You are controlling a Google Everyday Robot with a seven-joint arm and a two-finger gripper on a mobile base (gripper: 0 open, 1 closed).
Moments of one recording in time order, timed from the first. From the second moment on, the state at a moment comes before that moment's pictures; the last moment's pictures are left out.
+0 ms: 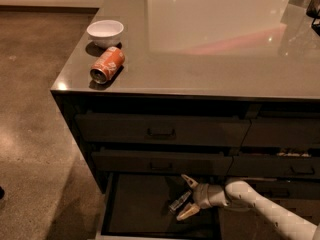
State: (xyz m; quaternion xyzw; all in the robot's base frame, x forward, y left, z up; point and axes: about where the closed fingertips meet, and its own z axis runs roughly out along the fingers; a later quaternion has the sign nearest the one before) arm 0.523 -0.109 0.301 -0.58 0.66 0.25 0.40
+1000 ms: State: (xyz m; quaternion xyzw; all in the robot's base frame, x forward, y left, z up) arm 0.523 -0.120 0.244 -0.66 0.66 0.17 0.32
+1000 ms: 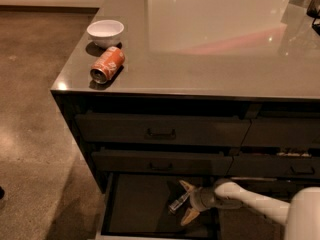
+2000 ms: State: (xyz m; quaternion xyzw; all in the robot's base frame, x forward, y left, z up) arm 0.570 -0.137 0.177 -0.68 0.64 0.18 0.30
